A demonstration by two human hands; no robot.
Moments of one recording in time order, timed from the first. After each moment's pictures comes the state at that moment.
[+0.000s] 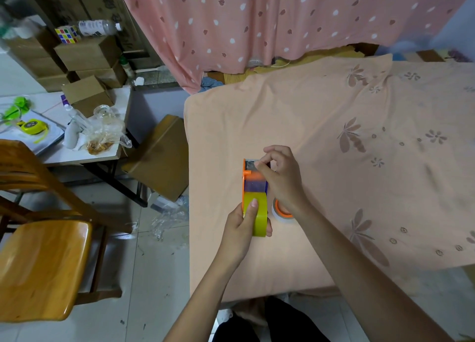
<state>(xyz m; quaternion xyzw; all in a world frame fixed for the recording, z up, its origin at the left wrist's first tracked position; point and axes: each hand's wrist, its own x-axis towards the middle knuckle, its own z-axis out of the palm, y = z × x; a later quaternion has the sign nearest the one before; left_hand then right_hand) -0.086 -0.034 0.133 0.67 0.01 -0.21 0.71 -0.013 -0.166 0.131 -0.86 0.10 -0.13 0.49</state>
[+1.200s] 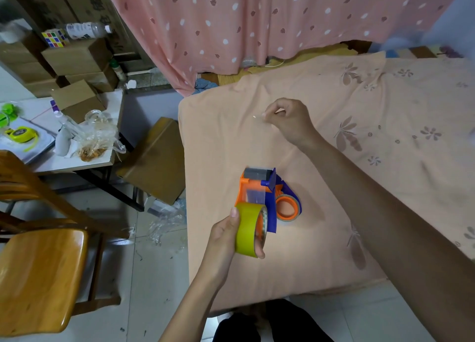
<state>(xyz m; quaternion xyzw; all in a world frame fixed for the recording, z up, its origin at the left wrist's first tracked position) -0.091 -0.007 0.145 0.62 0.02 -0.24 0.75 0.082 -0.216 0.185 -0.85 0.09 -0.08 0.51</state>
